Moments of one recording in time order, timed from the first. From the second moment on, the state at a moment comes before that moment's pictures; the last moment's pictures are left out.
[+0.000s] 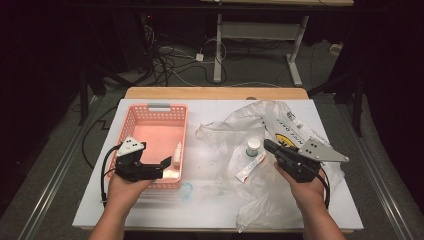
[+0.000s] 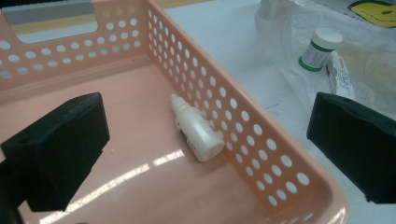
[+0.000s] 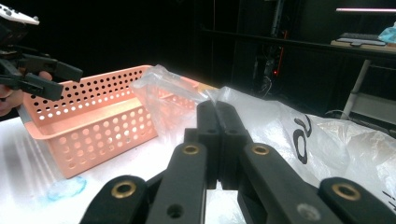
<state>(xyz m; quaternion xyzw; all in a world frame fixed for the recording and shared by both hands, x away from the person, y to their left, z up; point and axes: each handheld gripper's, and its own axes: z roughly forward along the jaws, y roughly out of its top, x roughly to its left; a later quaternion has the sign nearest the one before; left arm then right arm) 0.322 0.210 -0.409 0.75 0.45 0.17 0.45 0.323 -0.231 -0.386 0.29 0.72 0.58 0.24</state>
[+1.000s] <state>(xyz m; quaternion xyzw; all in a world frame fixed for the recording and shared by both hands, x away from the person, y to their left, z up) 0.406 0.201 -0.408 0.77 0.51 0.13 0.36 0.324 -0.232 -0.385 0.29 0.72 0.59 0.24</state>
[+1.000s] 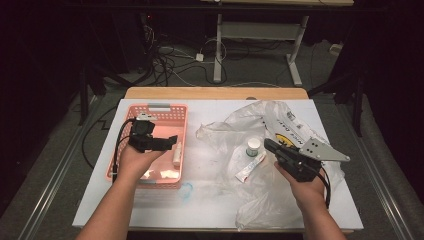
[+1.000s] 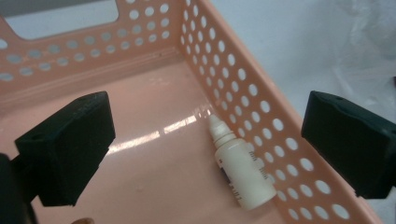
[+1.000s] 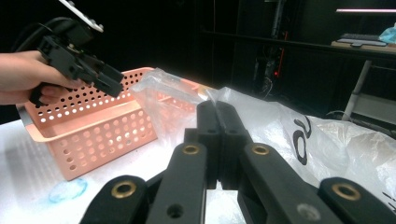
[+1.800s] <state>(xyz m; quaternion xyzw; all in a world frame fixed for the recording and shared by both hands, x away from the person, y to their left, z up) 0.431 0.183 -0.441 0.82 0.51 0.02 0.25 0.324 -0.232 -0.385 0.29 0.72 0.59 0.24</state>
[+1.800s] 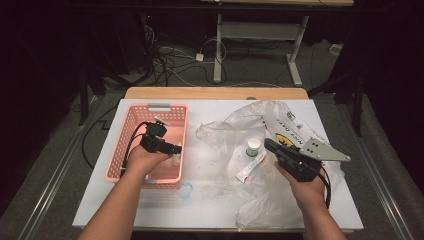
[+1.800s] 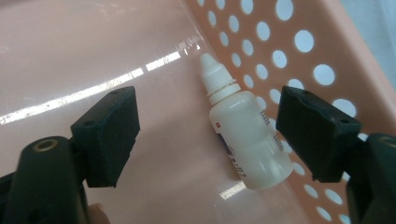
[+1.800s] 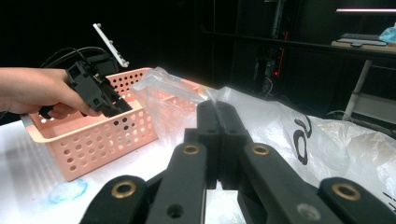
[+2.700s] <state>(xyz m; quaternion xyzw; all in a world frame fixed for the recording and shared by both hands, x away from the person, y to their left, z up) 0.432 0.170 -0.447 0.85 0.50 0.02 0.19 0.323 -0.232 -0.384 0.29 0.72 0.58 0.24</state>
